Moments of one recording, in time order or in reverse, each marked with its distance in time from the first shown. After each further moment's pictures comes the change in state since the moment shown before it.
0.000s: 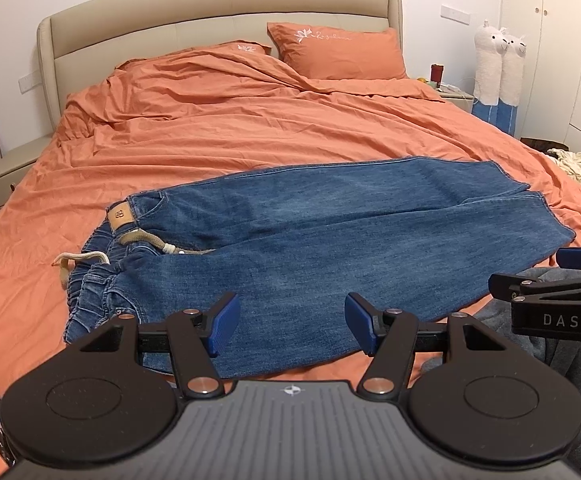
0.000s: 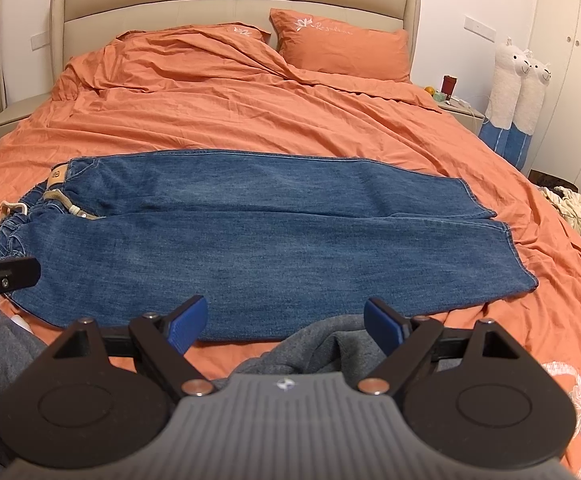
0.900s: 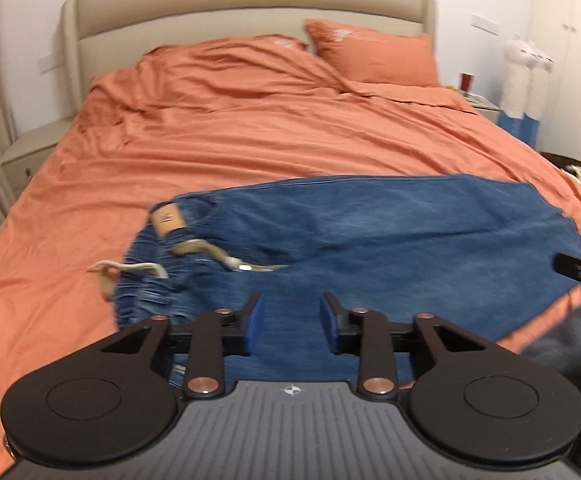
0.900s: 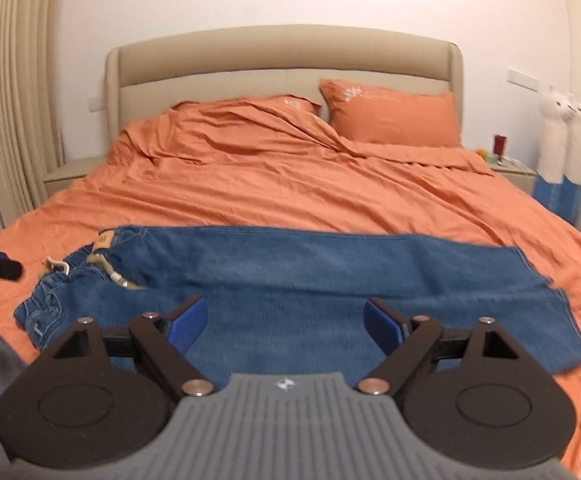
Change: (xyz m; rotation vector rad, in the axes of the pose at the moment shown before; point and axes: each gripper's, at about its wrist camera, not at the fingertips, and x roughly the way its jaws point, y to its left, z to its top) left arm 0.020 0.112 0.034 -0.070 0.036 0.026; right arm 0.028 -0.021 0.021 -0.021 -0.241 0.210
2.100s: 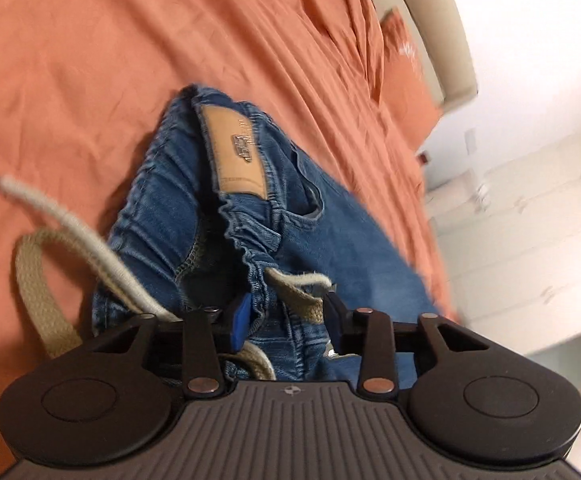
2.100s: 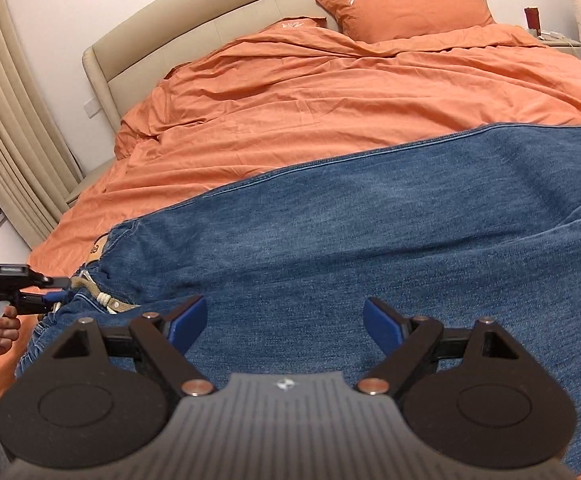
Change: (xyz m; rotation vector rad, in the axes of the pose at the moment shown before) left arm 0.266 0.281 -0.013 -0.696 0.214 -0.673; right arm 0.194 -0.022 -0.015 0.288 0.197 0.199
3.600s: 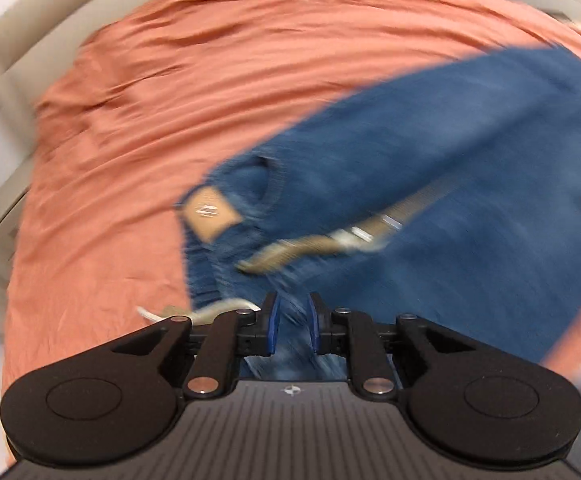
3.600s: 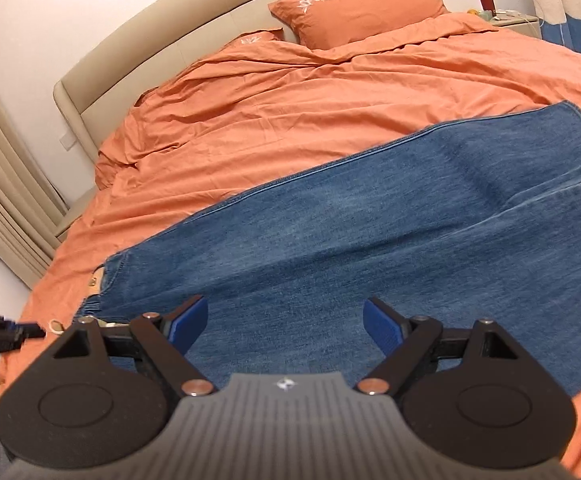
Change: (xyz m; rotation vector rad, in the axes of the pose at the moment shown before) left arm -0.005 -0.193 -0.127 1.032 0.157 0.790; right arm -0.067 -0.014 0.021 0.123 -0.009 -0.059
